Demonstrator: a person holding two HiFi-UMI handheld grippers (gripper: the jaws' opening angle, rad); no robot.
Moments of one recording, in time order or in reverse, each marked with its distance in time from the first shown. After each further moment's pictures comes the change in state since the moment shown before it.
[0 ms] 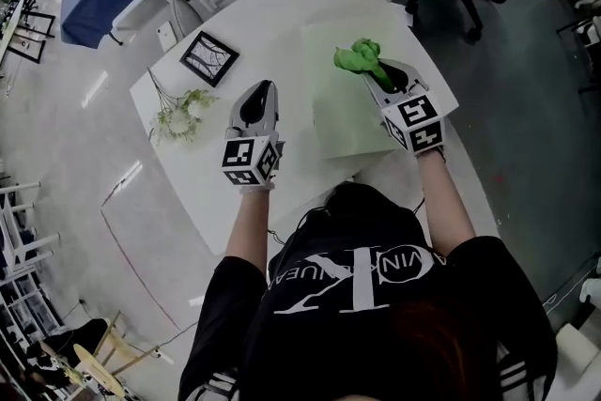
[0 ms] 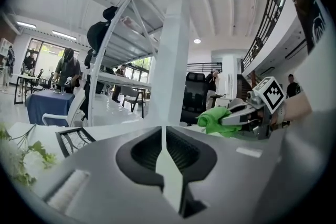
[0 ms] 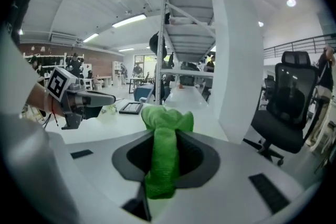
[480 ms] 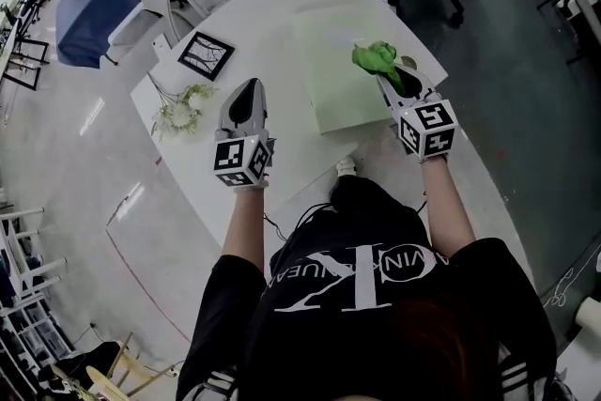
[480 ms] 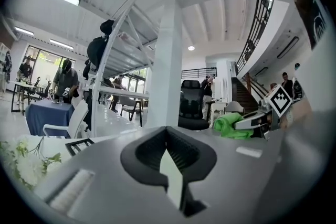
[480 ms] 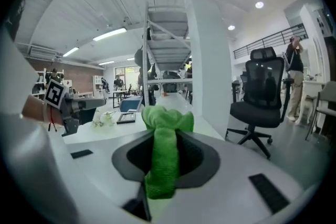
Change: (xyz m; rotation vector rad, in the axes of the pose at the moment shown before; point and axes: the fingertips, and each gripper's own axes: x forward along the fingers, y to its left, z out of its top) left arm -0.058 -0.010 0.026 0.058 -0.090 -0.030; right arm -0.087 0.019 -0.020 0.179 -0.110 -0.175
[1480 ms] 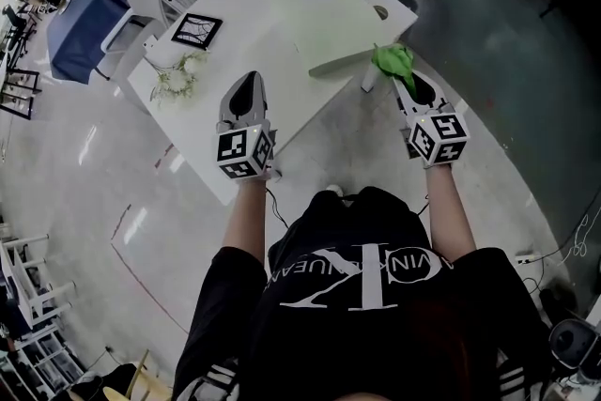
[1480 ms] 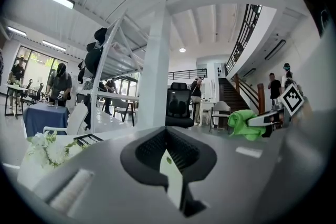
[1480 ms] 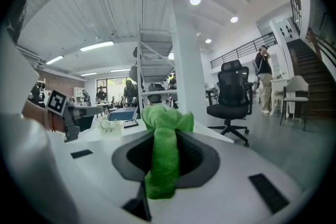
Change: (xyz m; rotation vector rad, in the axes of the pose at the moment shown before) left arm -0.120 -0.057 -0.006 0.033 -0.007 -0.086; right arm -0.179 0.073 -0.049 0.111 -0.132 -0.209
